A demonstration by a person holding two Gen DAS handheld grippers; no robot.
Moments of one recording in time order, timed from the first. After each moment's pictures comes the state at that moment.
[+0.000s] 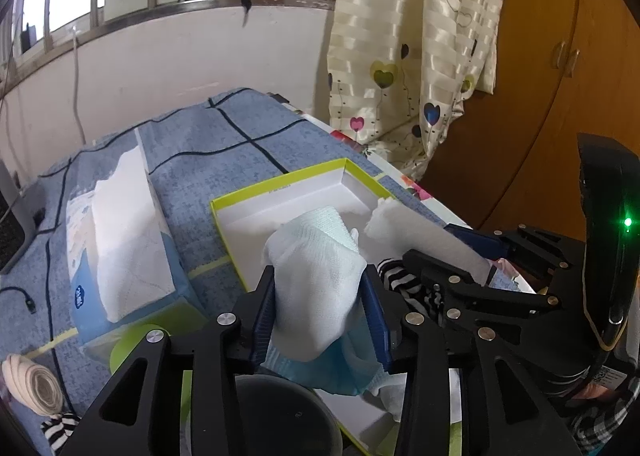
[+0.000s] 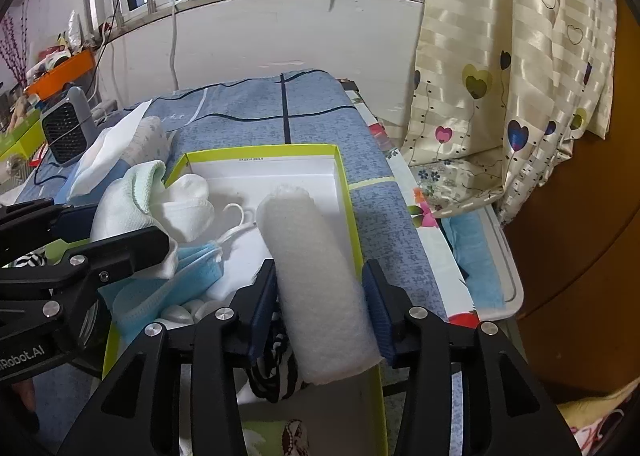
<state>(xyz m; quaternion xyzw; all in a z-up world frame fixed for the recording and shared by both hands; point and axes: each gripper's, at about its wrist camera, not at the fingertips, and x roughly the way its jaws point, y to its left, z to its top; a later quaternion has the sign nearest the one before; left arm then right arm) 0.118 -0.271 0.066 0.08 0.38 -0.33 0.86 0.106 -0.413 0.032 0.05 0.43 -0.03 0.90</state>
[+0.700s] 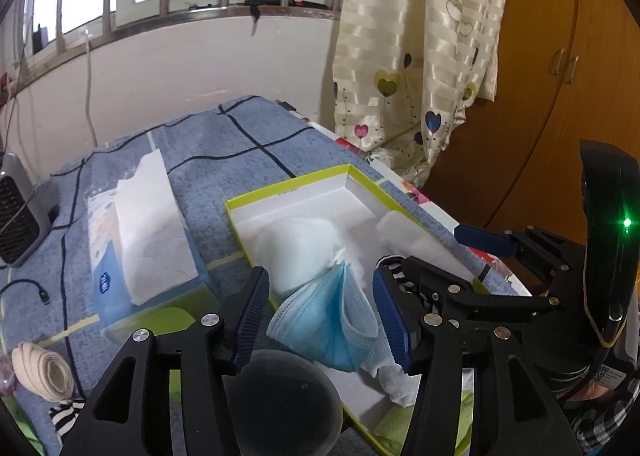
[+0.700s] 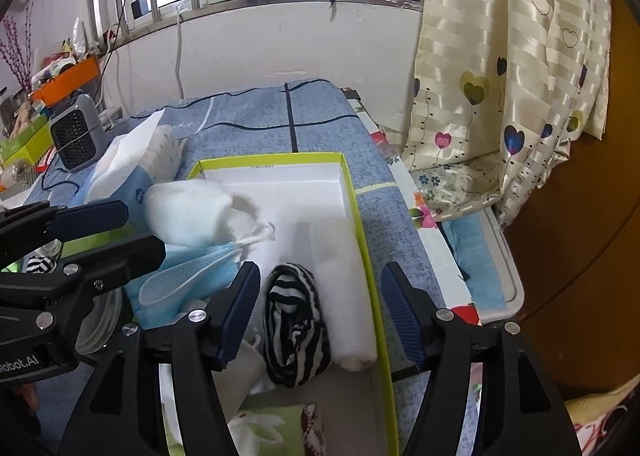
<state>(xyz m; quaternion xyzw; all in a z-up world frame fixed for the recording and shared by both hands) 0.101 -0.256 0.078 0.07 0.37 -0.32 0.87 0.094 -0.406 0.044 0.05 0.42 -0.04 0.91</state>
